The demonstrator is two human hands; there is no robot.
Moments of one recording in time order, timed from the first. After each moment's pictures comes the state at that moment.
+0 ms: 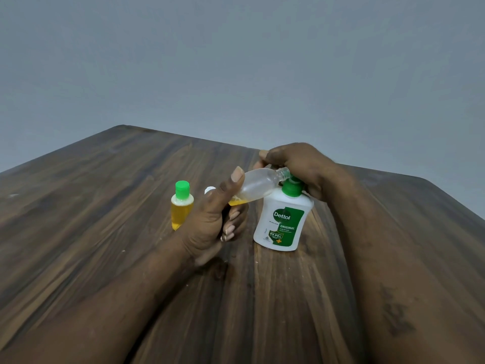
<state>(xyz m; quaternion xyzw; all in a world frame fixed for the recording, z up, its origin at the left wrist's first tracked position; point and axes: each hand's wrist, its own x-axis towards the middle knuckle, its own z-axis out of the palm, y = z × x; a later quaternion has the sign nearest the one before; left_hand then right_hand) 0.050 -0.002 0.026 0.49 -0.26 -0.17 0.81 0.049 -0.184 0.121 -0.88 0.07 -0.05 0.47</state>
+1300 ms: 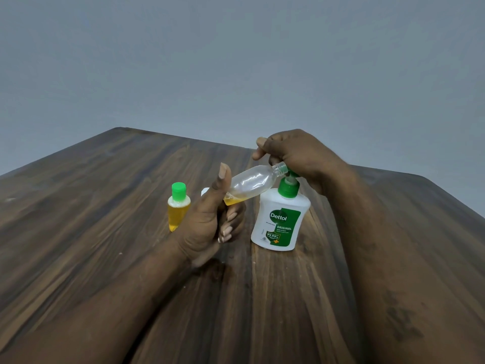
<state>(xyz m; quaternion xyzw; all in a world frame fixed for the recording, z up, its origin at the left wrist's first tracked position) 0.064 -0.007 0.013 0.50 -0.23 -0.17 0.82 0.045 -0.186 0.135 -0.90 0.02 -0.10 0.42</state>
